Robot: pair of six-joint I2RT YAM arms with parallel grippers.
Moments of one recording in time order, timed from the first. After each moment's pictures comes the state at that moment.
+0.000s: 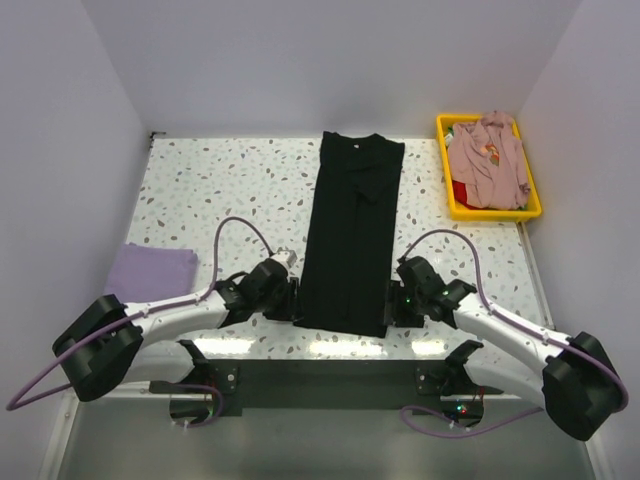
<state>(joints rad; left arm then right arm) -0.83 1.23 0.46 -0.14 0.04 -0.73 0.63 1.02 0.46 -0.53 -0.07 0.73</state>
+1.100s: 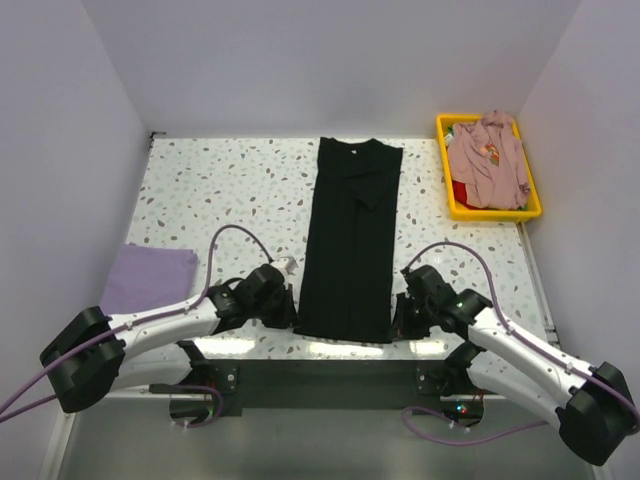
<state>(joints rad) -0.88 1.15 0.44 -0.20 0.11 -0.79 0.66 0.85 0.43 -0.69 -0.20 0.75</state>
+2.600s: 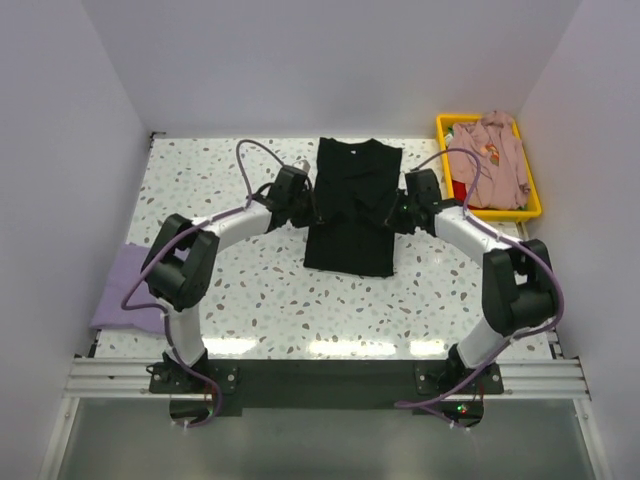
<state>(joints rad) -0.54 1.89 1.25 -0.14 0.11 -0.69 0.28 1.63 1.06 -0.31 -0.07 0.67</state>
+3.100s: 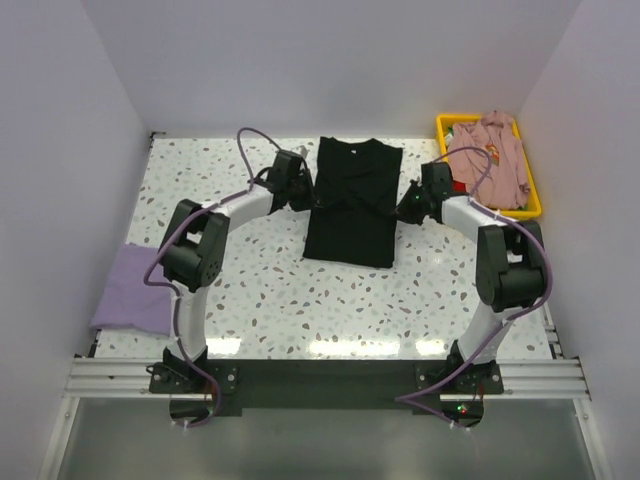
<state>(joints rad) -0.45 2.08 1.47 -0.15 0.17 -0.65 0.15 1.80 1.14 -0.22 -0.17 0.69</state>
